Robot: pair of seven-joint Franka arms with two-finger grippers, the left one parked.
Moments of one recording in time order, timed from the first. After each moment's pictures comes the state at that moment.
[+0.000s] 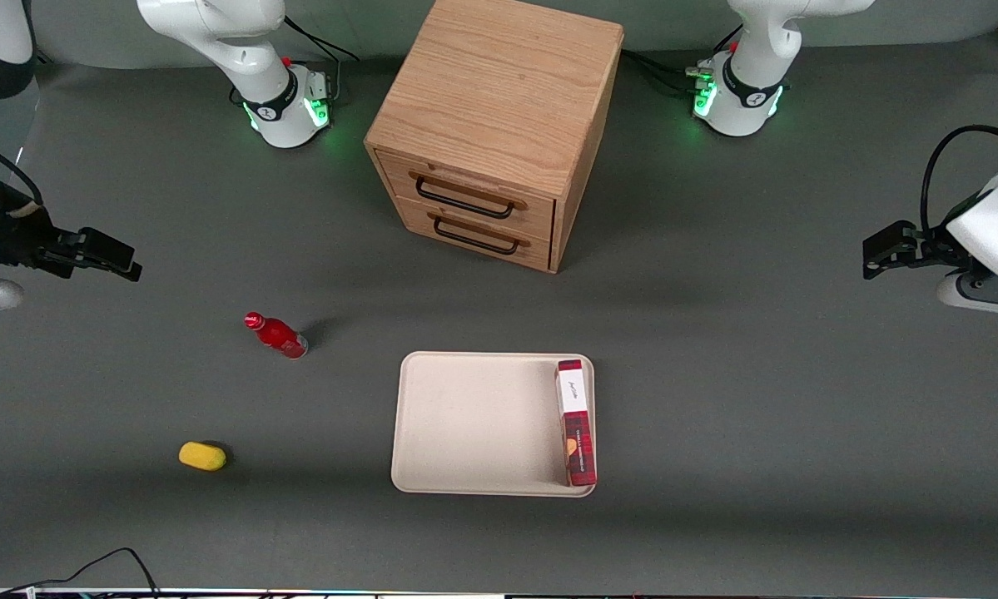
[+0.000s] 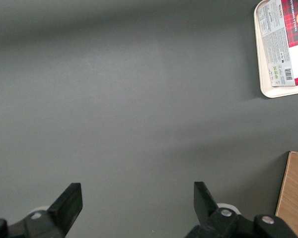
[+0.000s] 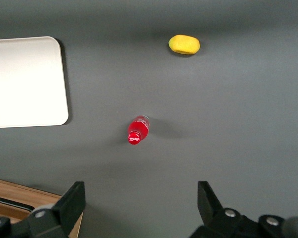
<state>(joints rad) -0.02 0.11 0.06 -1.48 0.02 1.57 0.14</state>
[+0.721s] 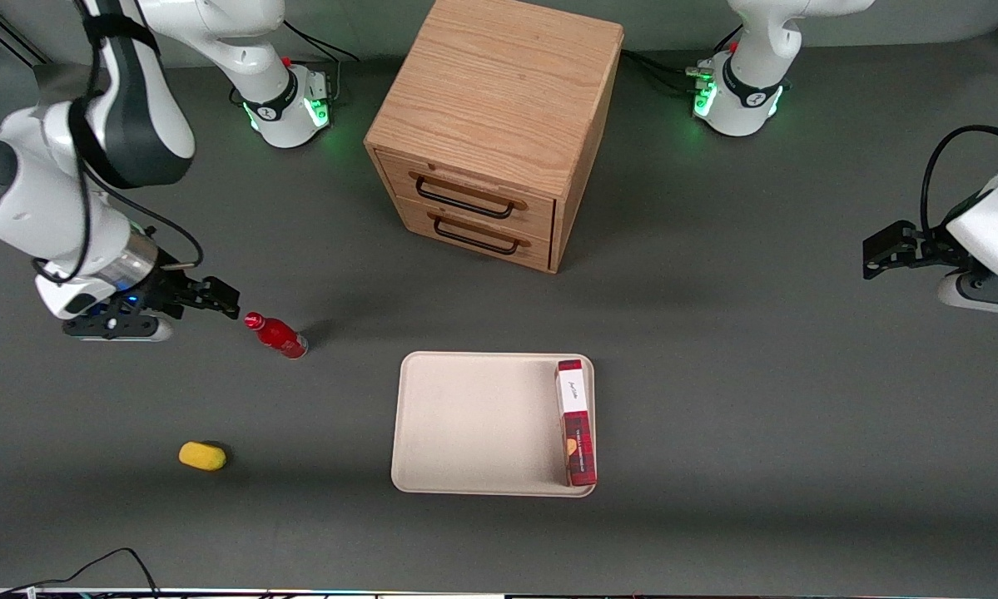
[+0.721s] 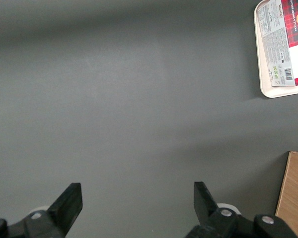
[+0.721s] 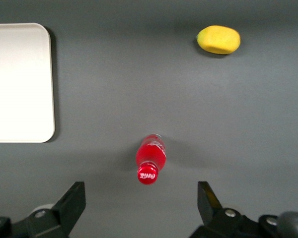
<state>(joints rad) -0.02 0.05 0.13 -2.01 0.02 2.13 0.16</state>
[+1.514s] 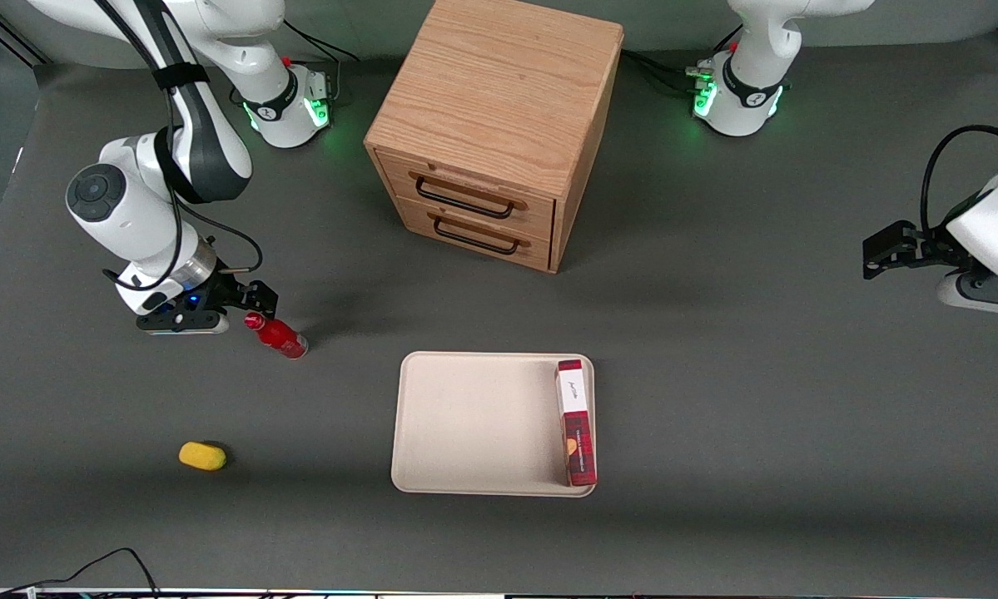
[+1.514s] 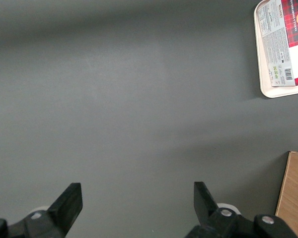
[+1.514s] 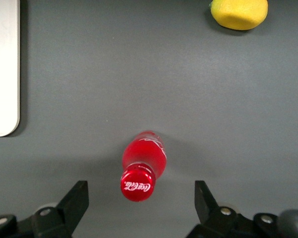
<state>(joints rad) -0.02 0.06 0.14 -2.26 -0.02 2.43 0.16</state>
